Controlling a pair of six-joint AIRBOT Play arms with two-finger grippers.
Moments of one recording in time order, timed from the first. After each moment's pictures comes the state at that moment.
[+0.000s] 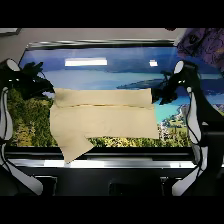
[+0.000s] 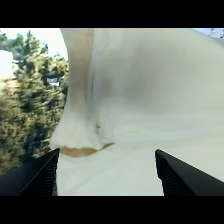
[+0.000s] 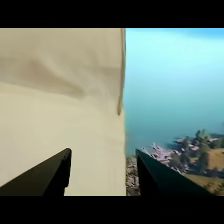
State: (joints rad) left arm 0.21 -1.92 2.00 1.31 -1.53 -1.59; right arm -0.03 -1.89 1.90 -1.36 1.64 1.57
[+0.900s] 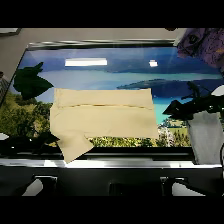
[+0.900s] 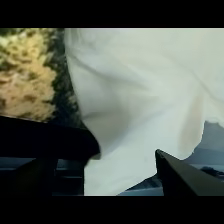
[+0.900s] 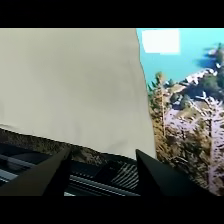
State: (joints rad) left arm 0.52 -1.03 0.45 0.90 -1.23 -1.28; right arm -0.31 -1.39 1.19 -1.01 1.45 1.35
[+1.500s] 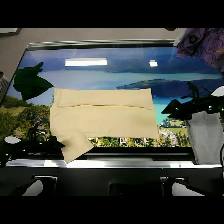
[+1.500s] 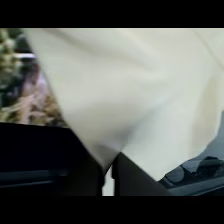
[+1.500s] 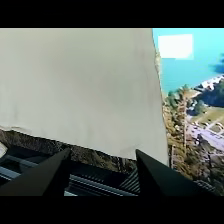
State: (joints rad) left arm 0.40 -1.06 0.35 0.82 -1.11 -1.24; right arm -0.32 -1.39 1.18 -0.98 1.45 1.35
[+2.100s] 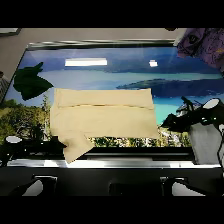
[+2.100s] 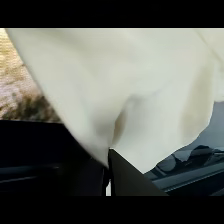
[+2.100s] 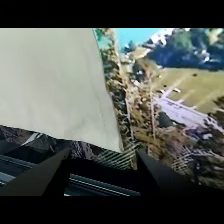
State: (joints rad) left arm 0.37 -1.07 0.35 0.78 -1.14 -1.24; right arm -0.34 -1.39 0.96 -1.08 1.36 1.28
